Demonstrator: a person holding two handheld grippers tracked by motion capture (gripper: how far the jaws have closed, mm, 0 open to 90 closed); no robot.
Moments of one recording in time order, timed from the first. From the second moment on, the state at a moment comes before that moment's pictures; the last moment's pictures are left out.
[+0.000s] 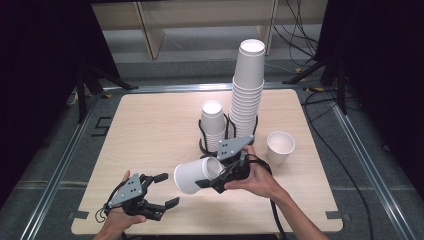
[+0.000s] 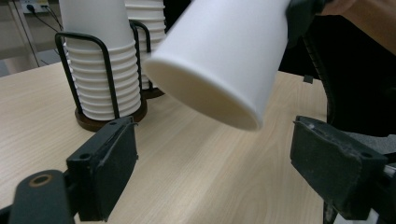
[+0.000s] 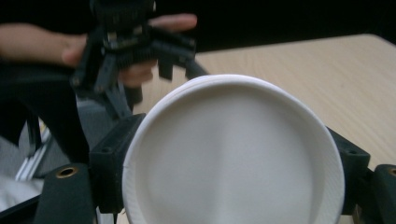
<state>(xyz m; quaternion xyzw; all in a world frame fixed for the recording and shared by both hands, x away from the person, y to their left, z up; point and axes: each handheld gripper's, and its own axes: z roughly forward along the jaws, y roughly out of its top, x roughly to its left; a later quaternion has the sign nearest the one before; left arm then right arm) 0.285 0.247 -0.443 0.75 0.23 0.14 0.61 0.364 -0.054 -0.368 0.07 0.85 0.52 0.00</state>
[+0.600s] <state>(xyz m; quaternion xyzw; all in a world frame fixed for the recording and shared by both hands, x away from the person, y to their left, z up) 0.286 0.244 -0.443 0.74 0.24 0.14 0.61 0.361 -0.041 -0.373 0.05 0.82 0.56 -0.04</state>
